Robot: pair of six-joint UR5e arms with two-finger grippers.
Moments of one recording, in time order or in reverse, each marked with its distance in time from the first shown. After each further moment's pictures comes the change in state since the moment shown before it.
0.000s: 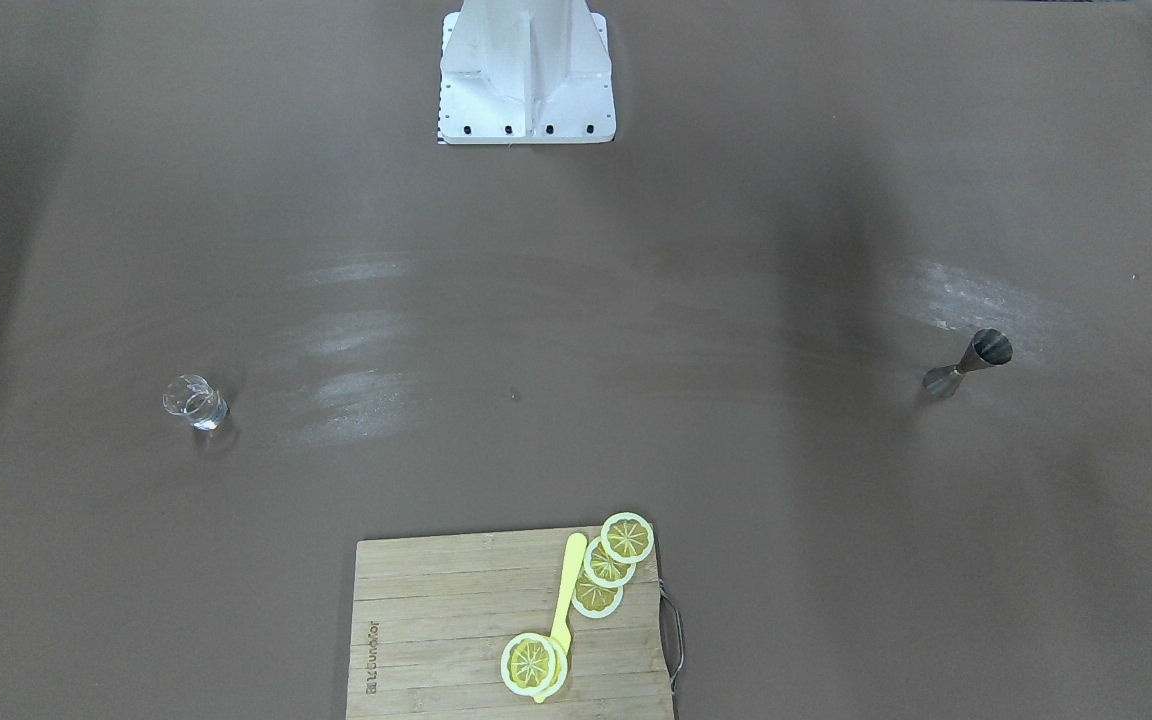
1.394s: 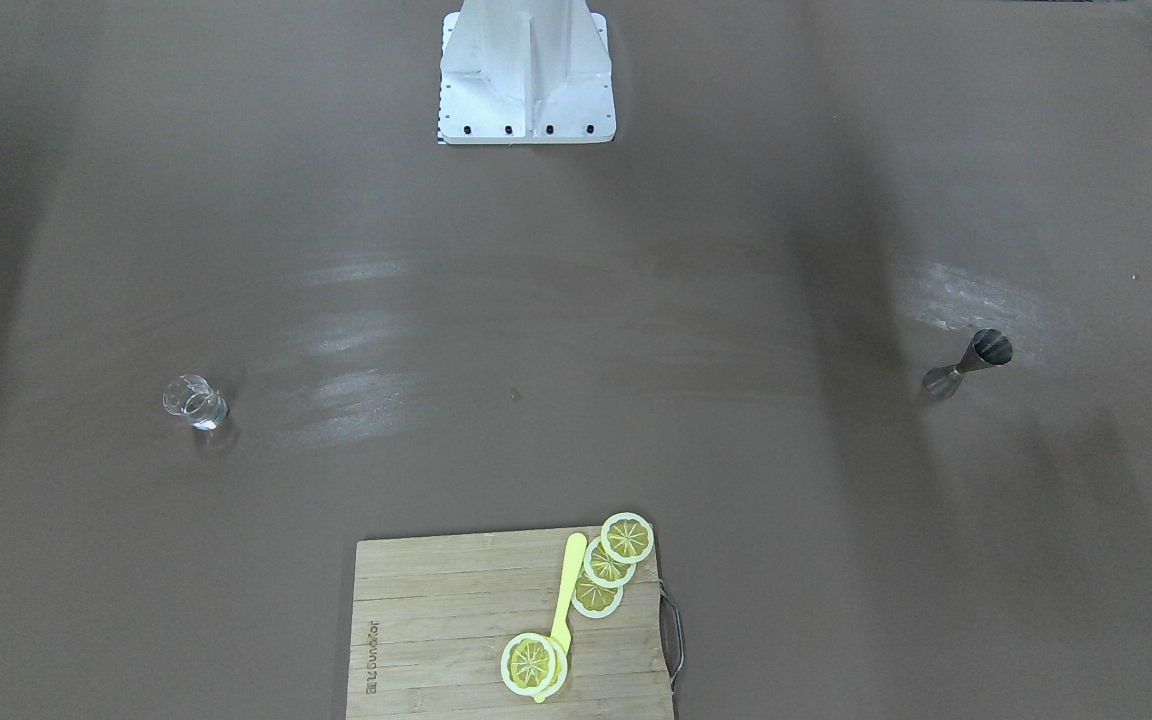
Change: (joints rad) left arm 0.001 0.023 0.077 -0.019 -0.060 -0.050; right arm 0.000 0.028 0.001 0.000 0.001 -0.001
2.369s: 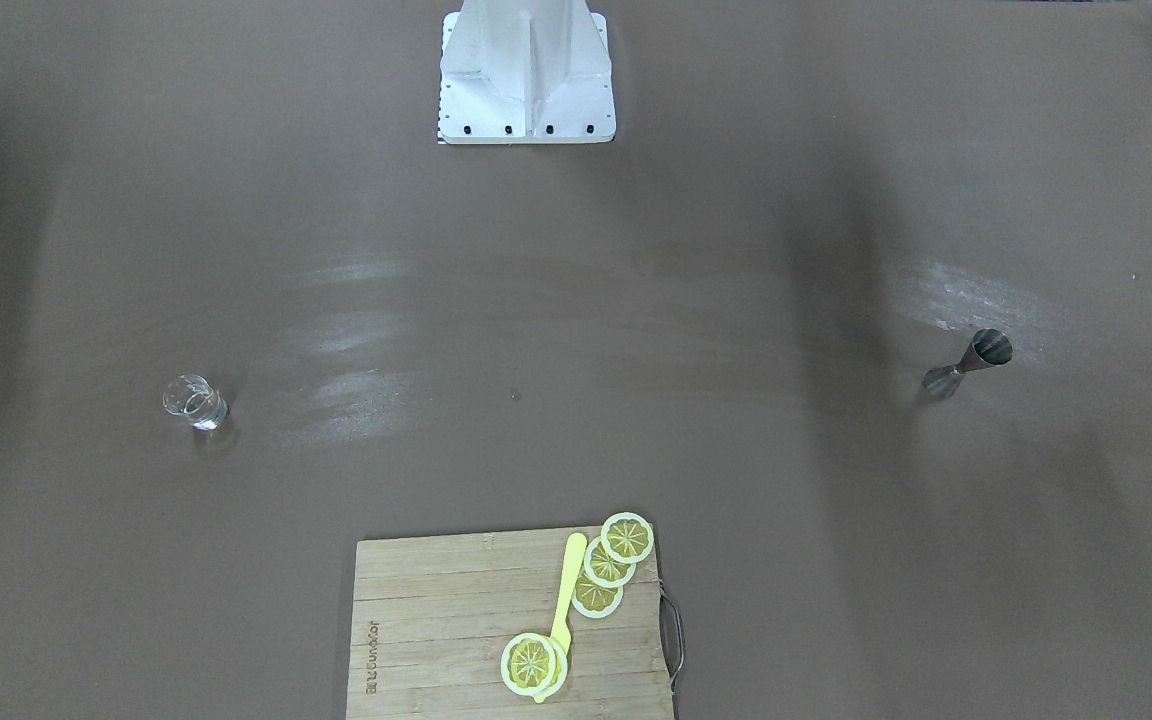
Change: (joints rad) left arm 0.001 -0.009 -0.044 -0.012 0.000 -0.021; right arm -0.001 -0.007 0.091 0.004 0.048 -0.050
